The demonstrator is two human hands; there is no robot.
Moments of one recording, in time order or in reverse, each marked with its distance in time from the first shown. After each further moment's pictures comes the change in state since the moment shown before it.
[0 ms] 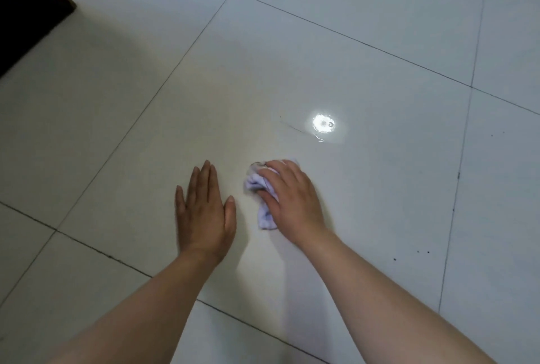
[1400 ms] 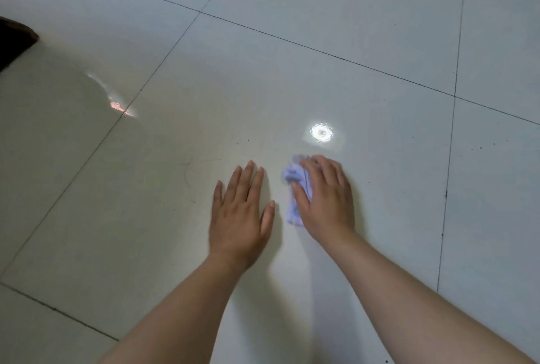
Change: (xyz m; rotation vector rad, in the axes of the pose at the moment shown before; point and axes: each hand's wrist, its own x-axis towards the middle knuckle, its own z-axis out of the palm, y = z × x) left_hand 0.043 0.098 0.023 -0.002 0.004 0.235; right_hand 0.012 0.096 -0.037 -0.111 0.151 0.271
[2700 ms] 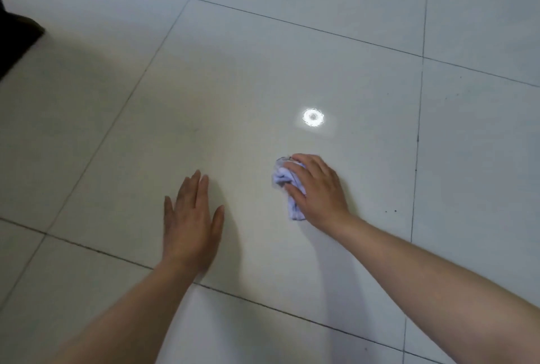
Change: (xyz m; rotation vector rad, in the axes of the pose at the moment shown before) left_hand -0.103 -0.063 -0.042 -0.035 -0.082 -0.136; right_hand -0.078 -0.017 -0.018 0.067 -0.086 -0.164
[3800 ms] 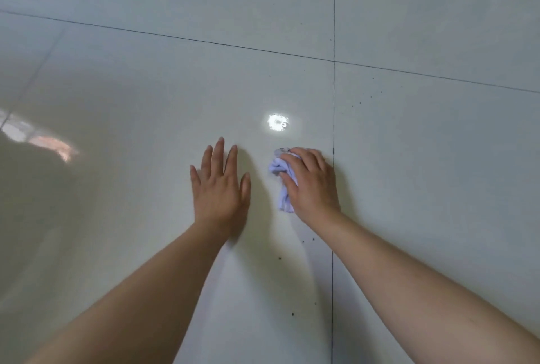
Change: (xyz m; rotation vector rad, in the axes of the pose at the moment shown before) left_hand 0.108 0.212 0.057 0.002 -0.022 0.210; right_hand 0.006 0.138 -0.062 -0.080 0.227 0.219
